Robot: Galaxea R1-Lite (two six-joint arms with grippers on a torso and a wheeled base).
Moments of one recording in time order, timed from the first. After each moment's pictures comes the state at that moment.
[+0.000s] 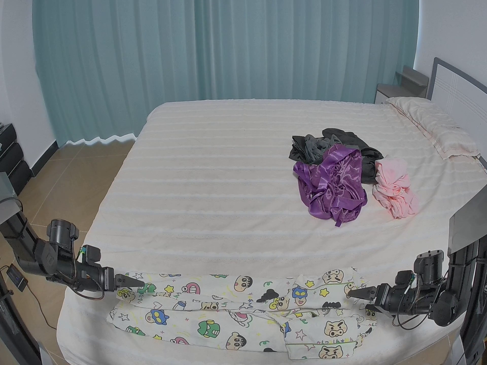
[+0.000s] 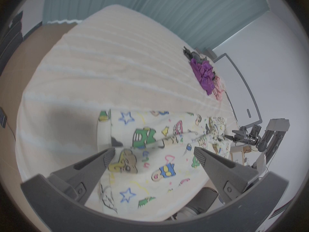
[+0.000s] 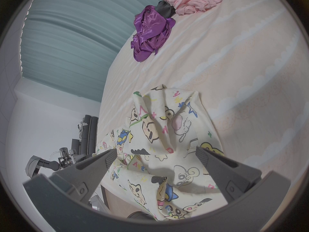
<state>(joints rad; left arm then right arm) 0.19 2.01 -0.55 -0.38 -0.67 0.05 0.12 2.25 -0.02 -1.45 0.45 0.68</state>
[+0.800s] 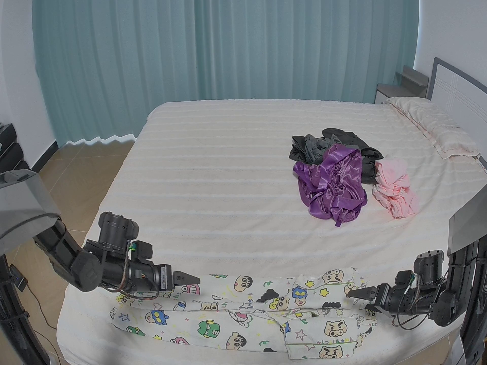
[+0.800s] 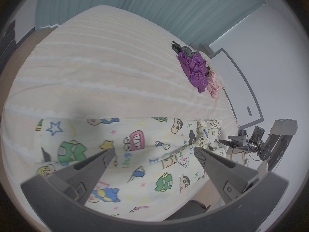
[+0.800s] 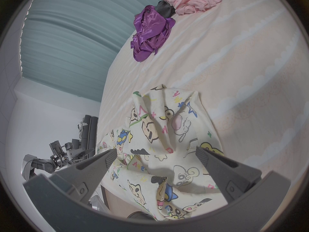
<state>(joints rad) -0.30 2.03 -0.60 -0.54 -0.39 -0.38 0.12 2.25 -0.02 -1.46 0.45 0.68</state>
